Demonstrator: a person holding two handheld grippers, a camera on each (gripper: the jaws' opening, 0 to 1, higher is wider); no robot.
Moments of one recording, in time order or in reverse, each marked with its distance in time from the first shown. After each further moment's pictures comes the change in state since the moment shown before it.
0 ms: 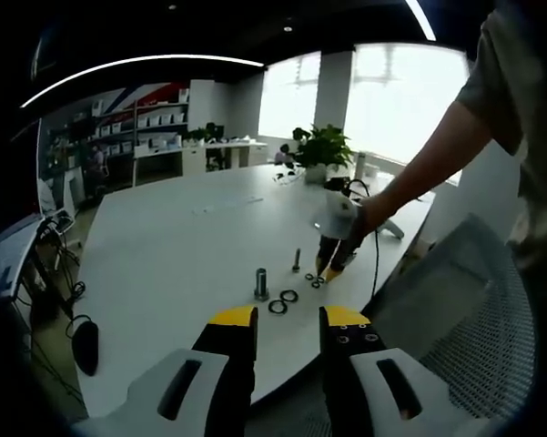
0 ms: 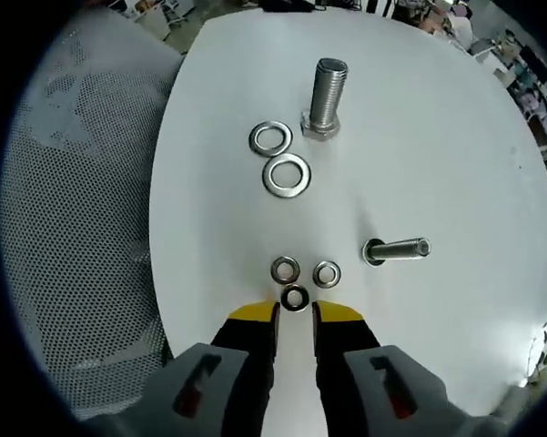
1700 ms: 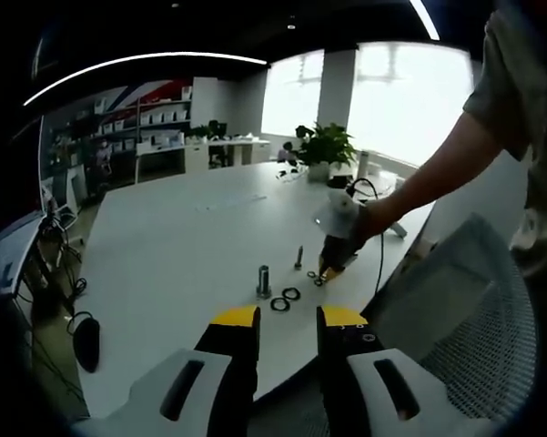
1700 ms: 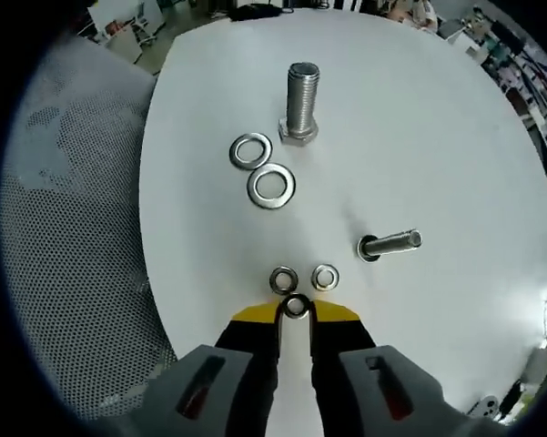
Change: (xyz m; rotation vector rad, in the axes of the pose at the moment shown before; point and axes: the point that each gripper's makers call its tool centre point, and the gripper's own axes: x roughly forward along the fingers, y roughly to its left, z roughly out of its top) left arm 0.001 0.003 -0.003 -0.008 0.010 0.012; right arm -0.001 -0.001 0.004 0.225 -0.061 -0.029
